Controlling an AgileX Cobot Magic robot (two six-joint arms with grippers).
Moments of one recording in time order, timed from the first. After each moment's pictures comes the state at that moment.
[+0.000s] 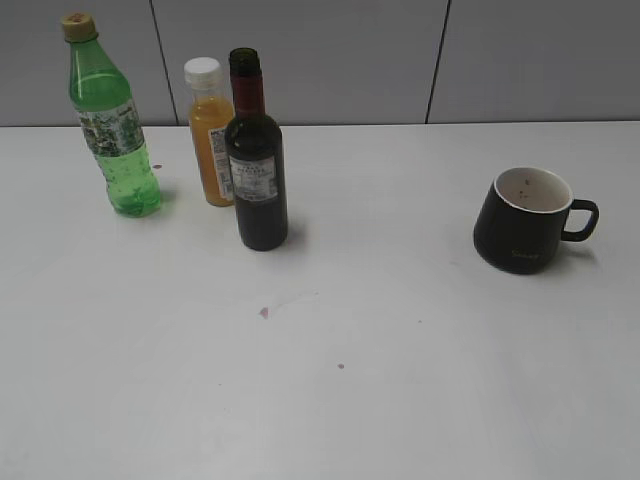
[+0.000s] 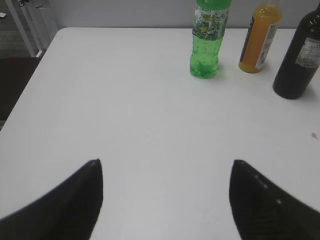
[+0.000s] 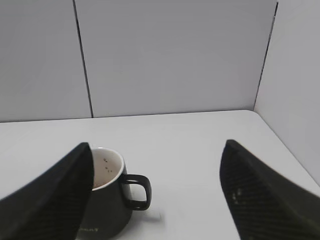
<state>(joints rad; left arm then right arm) -0.04 -0.01 -0.51 -0.05 1.06 0.07 0.02 0.79 -0.12 0.11 -0.53 -0.05</state>
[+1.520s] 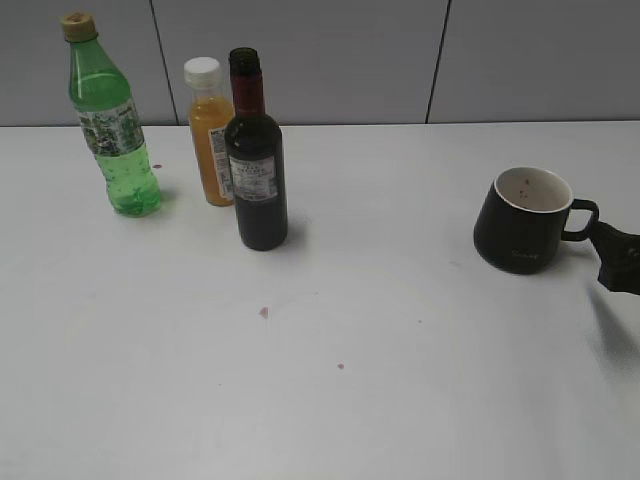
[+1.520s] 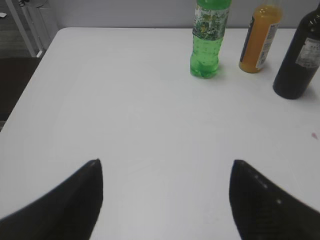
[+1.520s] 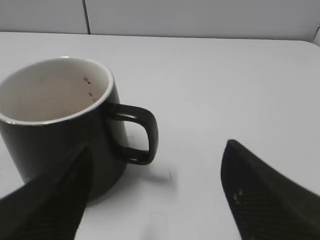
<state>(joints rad) -0.04 -0.01 -0.51 -0.05 1.06 0.07 -0.13 1.80 -0.24 -0.19 -1.21 0.00</state>
